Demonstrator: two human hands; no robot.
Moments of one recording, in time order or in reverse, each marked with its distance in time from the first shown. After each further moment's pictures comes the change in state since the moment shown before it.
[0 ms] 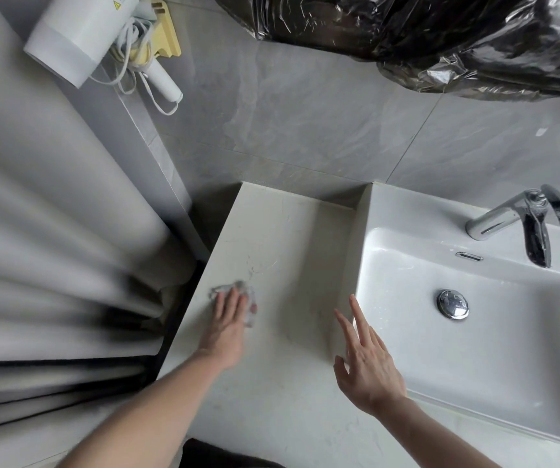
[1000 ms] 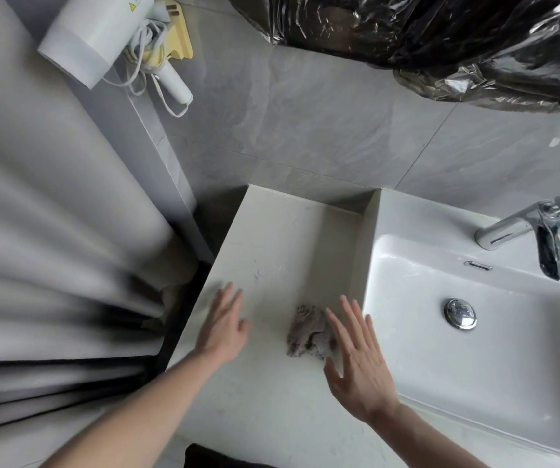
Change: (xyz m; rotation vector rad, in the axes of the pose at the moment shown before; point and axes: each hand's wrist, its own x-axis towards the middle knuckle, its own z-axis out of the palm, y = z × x) left_hand 0.004 -0.004 -0.039 -0.340 0.045 -0.131; right_hand 0.018 -0.021 0.004 -0.011 0.037 -0.124
